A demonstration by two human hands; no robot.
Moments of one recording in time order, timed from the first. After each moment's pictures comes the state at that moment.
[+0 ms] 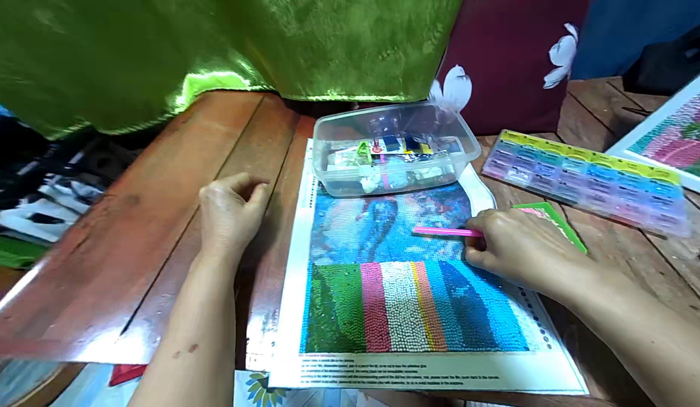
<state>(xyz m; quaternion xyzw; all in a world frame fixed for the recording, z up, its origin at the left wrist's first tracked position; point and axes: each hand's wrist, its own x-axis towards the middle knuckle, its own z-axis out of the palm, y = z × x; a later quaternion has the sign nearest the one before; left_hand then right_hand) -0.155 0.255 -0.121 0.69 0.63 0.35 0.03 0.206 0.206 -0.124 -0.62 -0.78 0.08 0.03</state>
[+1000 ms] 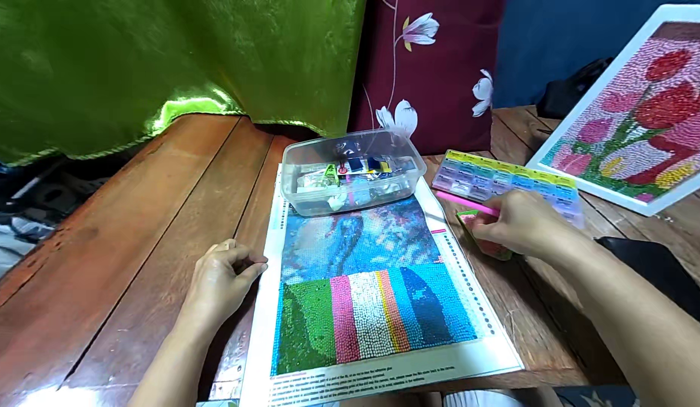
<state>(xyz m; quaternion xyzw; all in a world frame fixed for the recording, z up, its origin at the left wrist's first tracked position) -0.143 0.206 -0.148 0.74 0.60 0.30 0.08 0.280 0.210 -0.109 -0.72 -0.67 0.12 0.16</state>
